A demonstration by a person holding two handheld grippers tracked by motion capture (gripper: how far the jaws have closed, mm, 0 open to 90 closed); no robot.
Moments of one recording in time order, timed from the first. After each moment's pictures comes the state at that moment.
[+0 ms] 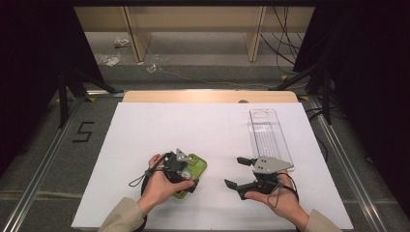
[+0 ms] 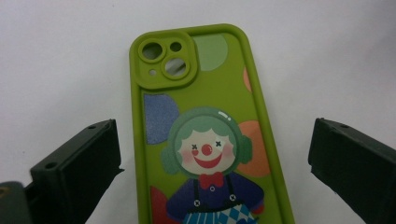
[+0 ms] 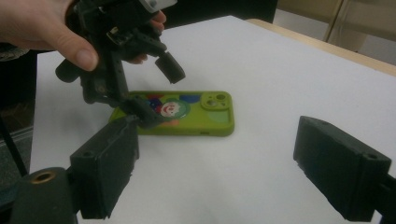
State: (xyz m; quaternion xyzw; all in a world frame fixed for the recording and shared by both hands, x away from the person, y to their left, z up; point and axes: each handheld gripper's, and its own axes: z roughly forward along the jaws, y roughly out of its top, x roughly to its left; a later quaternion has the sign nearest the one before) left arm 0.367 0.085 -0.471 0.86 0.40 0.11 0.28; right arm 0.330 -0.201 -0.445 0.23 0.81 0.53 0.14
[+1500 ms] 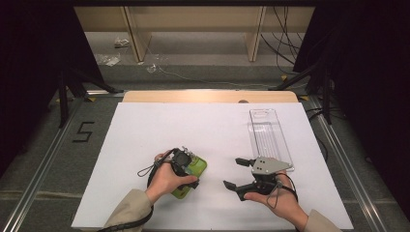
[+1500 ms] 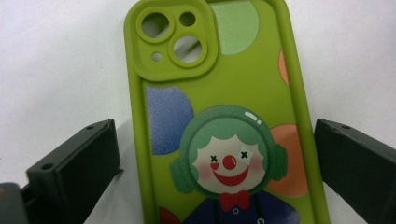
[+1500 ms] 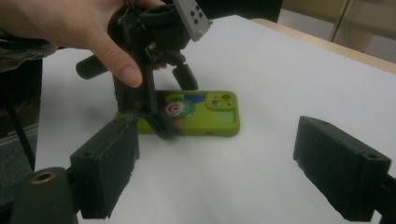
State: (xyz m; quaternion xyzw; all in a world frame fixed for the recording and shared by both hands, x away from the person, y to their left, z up) left arm 0.390 0.074 -0.481 0.88 0.41 0.08 0.20; right arm 0.329 -0.198 -0.446 0.23 0.81 0.53 0.13
